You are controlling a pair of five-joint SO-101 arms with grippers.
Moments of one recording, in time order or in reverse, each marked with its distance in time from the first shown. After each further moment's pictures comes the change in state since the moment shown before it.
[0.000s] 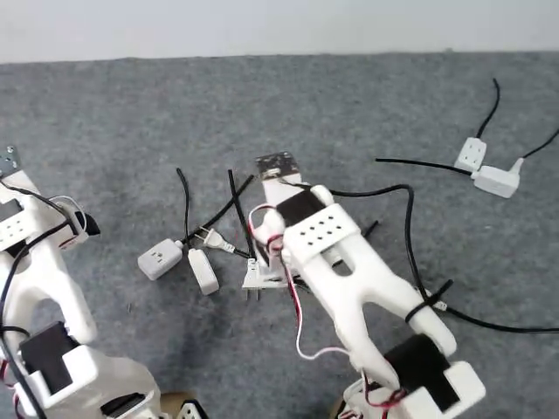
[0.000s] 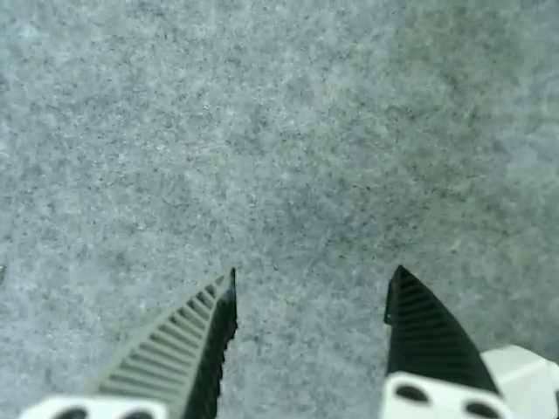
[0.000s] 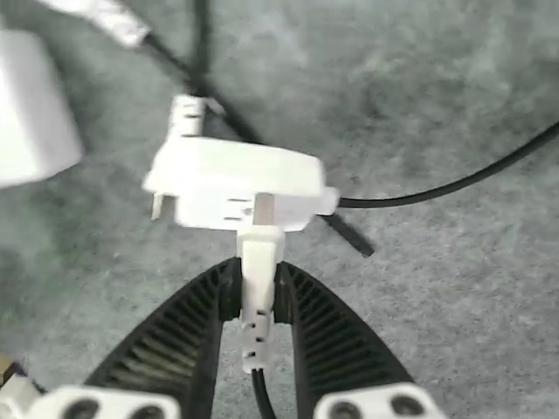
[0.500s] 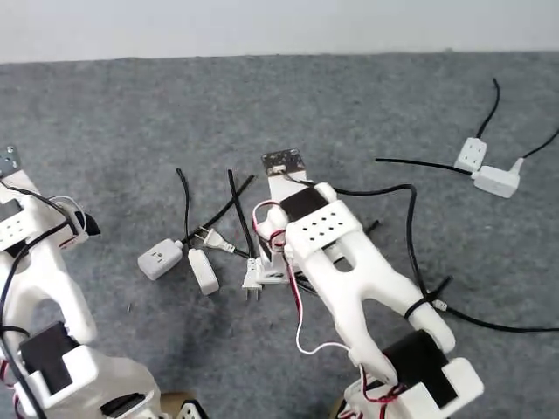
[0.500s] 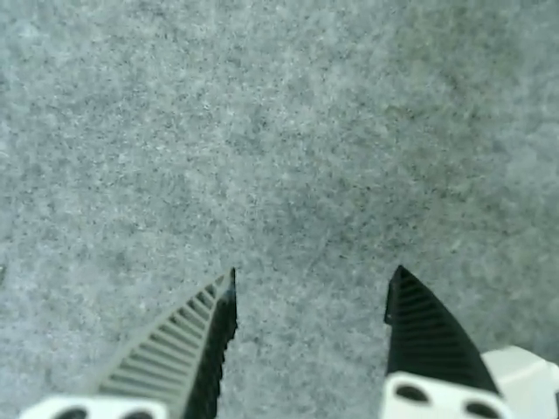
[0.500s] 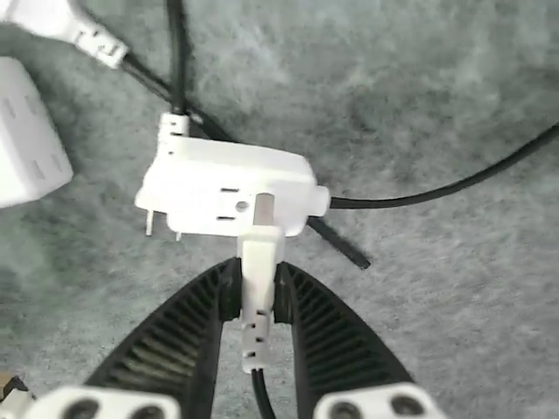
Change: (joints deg) left arm 0.0 0.0 0.0 -0.5 0.0; right arm -0.4 0.8 0.0 -1.8 0.0
